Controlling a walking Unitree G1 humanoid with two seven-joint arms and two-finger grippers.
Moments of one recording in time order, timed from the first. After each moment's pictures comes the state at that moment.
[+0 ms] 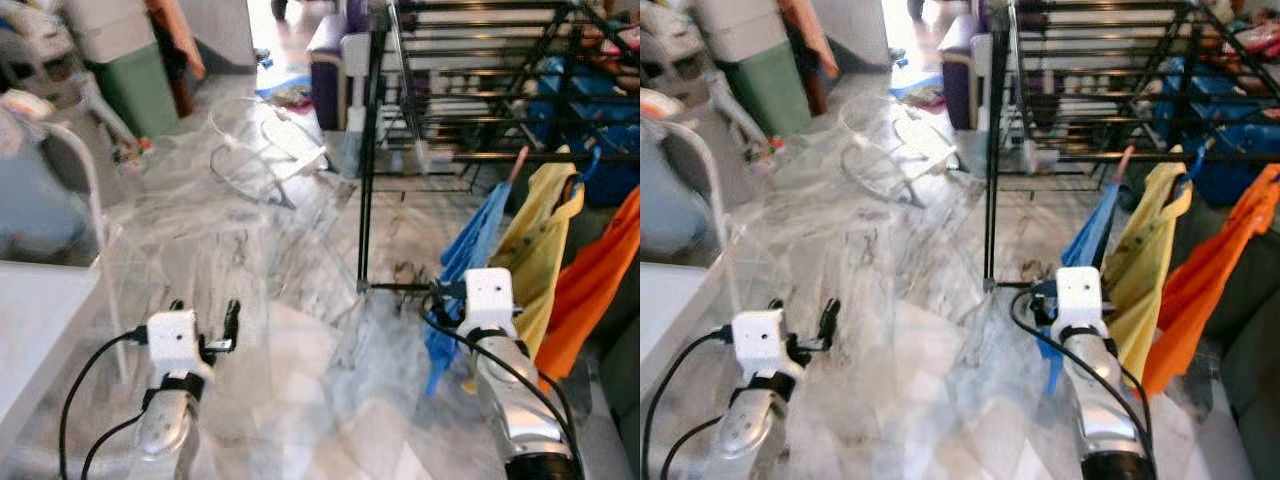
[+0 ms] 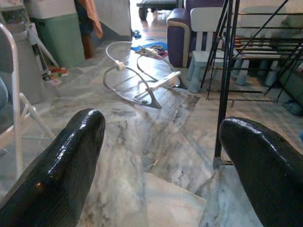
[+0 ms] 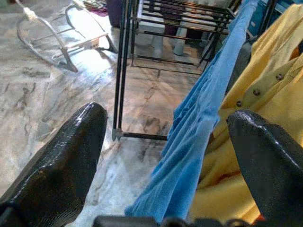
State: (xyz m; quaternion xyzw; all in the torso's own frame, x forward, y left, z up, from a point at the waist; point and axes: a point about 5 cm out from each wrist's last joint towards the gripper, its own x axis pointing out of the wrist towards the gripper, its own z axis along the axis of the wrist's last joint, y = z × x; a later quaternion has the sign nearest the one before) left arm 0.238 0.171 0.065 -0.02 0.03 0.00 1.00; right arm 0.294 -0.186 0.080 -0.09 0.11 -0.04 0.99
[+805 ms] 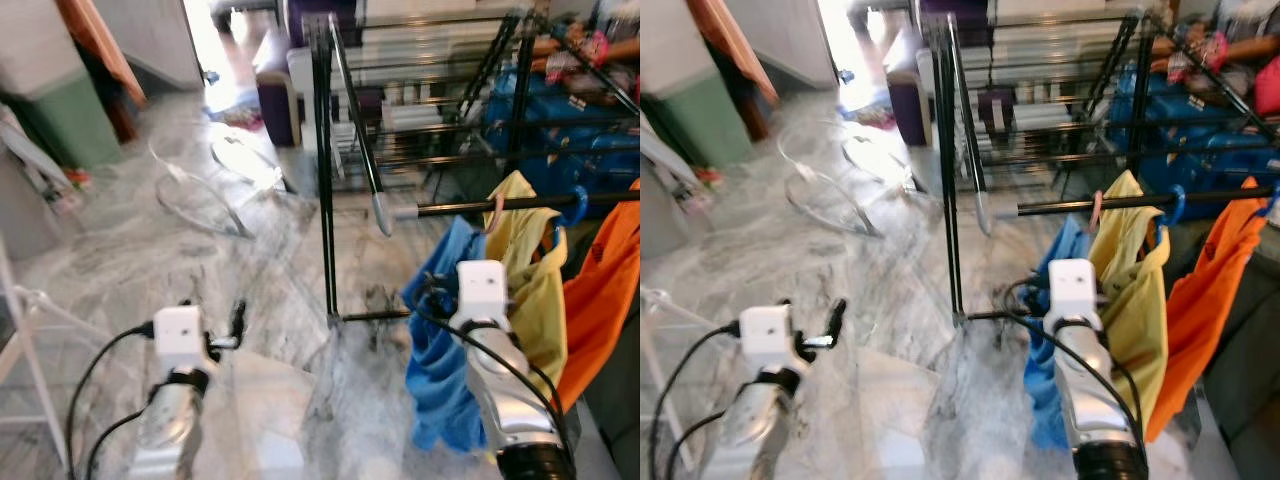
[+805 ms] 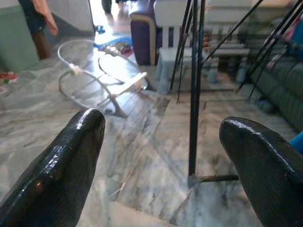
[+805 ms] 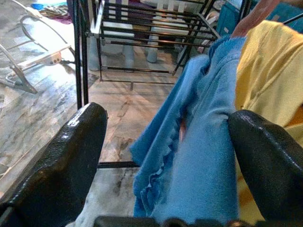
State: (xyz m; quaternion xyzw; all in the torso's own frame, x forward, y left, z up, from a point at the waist) left arm 0.242 0.162 0.061 -0.04 0.05 -0.01 1.00; right arm 0.301 -0.181 0.086 -0.09 0.09 -0.05 0.99
